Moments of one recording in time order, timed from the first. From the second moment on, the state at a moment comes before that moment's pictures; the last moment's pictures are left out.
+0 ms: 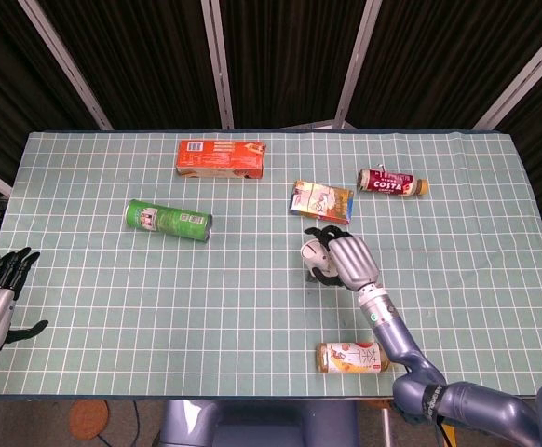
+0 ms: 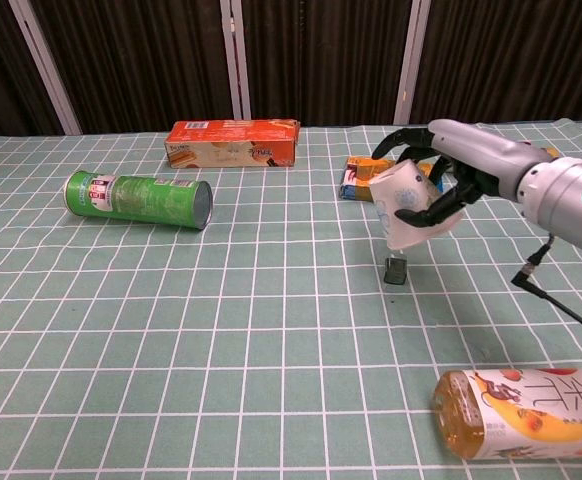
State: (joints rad) left arm -0.15 -1.05 -0.04 -1.73 1.43 1.38 0.12; right arm 0.66 -1.65 0.29 -1.41 -1.19 0.99 -0.11
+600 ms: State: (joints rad) left arm -0.15 -1.05 -0.04 -1.73 1.43 1.37 0.12; right arm 0.68 -1.75 0.33 -1.33 -1.04 0.94 -0.03
